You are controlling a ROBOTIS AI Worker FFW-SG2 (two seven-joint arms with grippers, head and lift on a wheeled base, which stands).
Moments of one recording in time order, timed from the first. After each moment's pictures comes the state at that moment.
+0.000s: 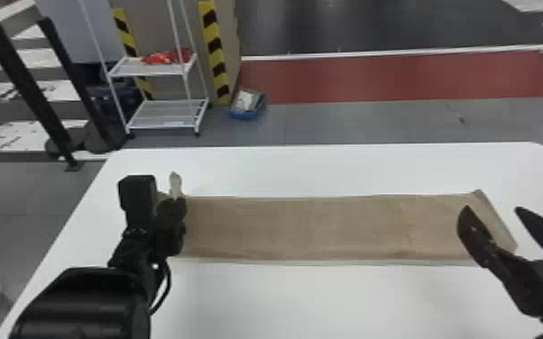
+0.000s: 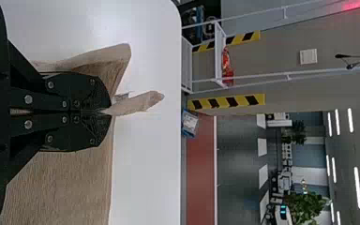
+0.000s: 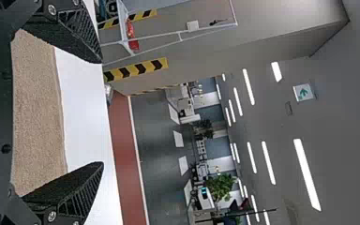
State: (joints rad) left arm 0.12 0.07 0.08 -1.93 0.03 0.66 0.09; right arm 0.42 -0.06 -0.15 -1.99 -0.32 0.04 0.31
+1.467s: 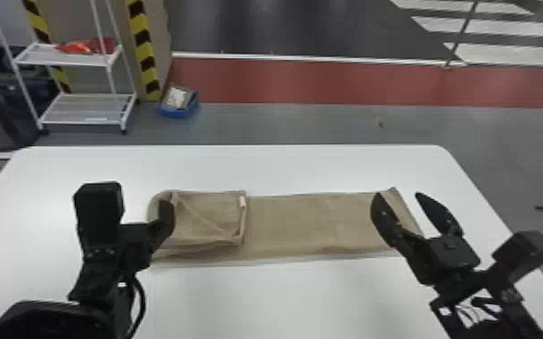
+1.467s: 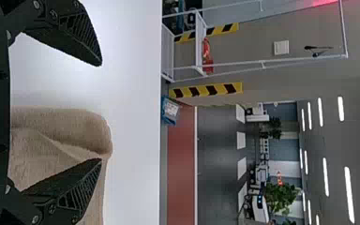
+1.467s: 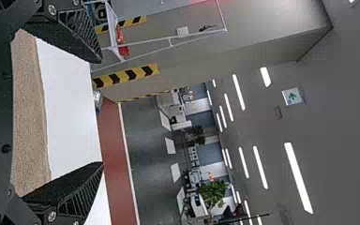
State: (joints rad) left arm 0.22 0.00 -0.09 -2.05 0.02 0.58 0.27; right arm 0.35 -0.11 -0.12 -1.89 -0.38 -0.03 0.31
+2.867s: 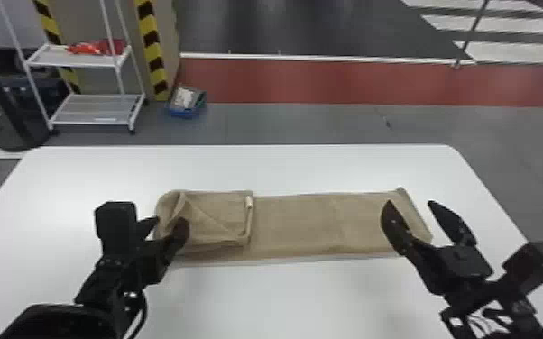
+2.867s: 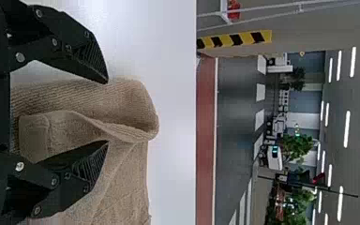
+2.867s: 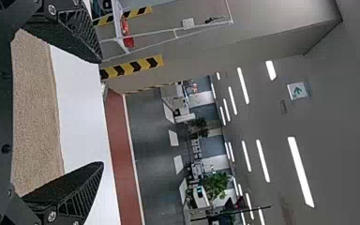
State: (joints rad) left arm 0.16 0.04 -0.04 -1.81 0.06 0.49 -0.03; right arm 0.37 -0.07 -0.14 -1.89 -0.33 -0.03 0.31
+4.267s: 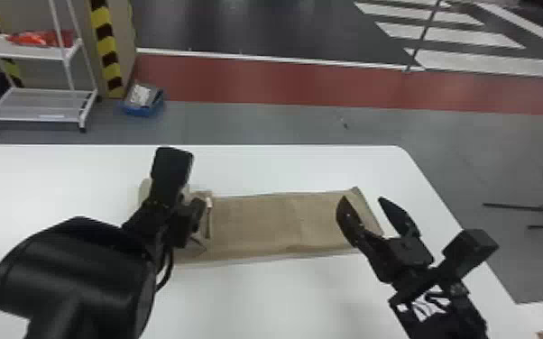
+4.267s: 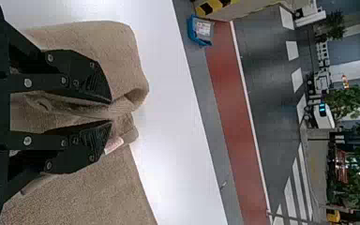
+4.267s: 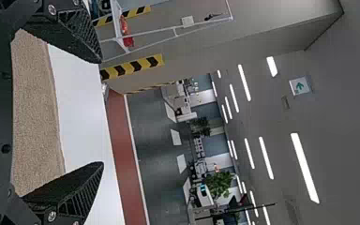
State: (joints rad) left arm -0.11 0.00 -0.34 -1.85 -0.03 0.97 0.10; right arm 0.34 -0.08 -0.14 -1.86 -0.36 -0.01 0.31
